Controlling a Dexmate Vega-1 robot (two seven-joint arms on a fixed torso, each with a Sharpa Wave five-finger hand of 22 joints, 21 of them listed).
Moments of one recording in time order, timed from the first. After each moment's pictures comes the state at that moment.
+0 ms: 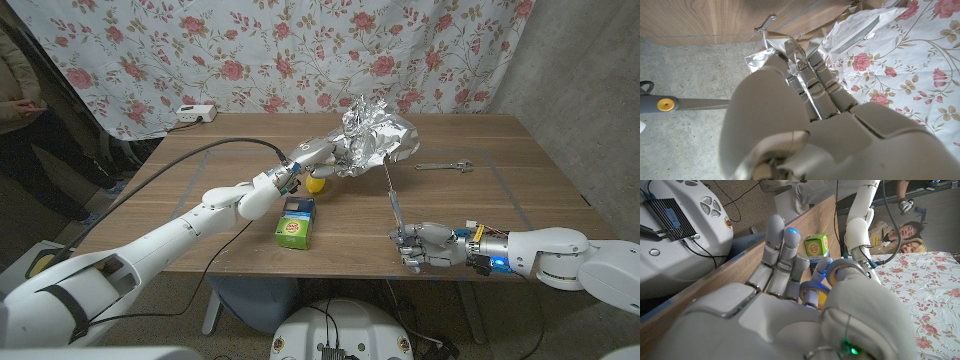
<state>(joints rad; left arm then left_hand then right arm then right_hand) 0.60 0.65 0.78 -1.39 0.70 -0.53 0.46 1.38 0.15 0.28 -0.15 0.18 0.85 -0.12 0.26 0.26 0.81 -0.20 0.41 0.67 0.99 -0.22 0.35 0.43 0.67 -0.16 0.91 0.20 -1.63 -1.12 0.08 -2.20 1.05 -0.37 0.41 0.79 0.14 0.50 0.00 0.65 0.49 -0.06 1.34 1.23 0.59 0.03 1.56 1.23 0.93 -0.09 1.09 1.23 0.74 -0.07 1.56 0.33</state>
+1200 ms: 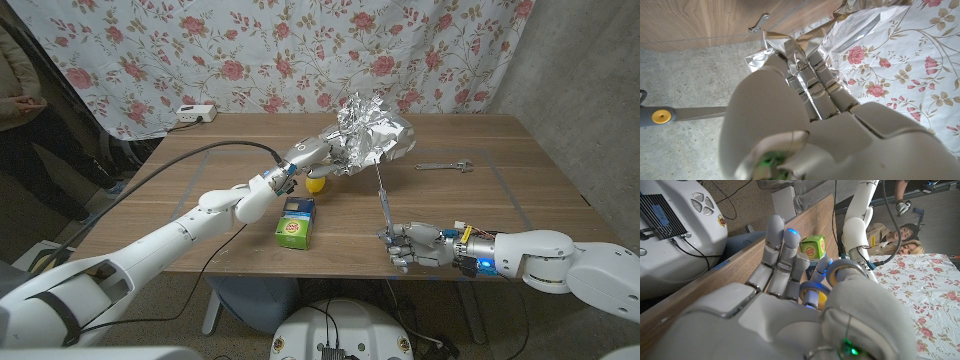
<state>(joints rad) 0.62 0.67 0.77 -1.41 0.76 -0.49 0.52 1.37 0.15 0.28 -0.15 0.18 0.85 -0.12 0.26 0.26 0.81 -0.20 0.40 0.67 0.99 -0.22 0.35 0.44 0.67 -0.16 0.92 0.20 -1.58 -1.12 -0.01 -2.25 1.05 -0.35 0.34 0.77 0.15 0.50 0.00 0.65 0.49 -0.06 1.35 1.22 0.59 0.03 1.56 1.23 0.93 -0.09 1.11 1.22 0.74 -0.07 1.57 0.32</state>
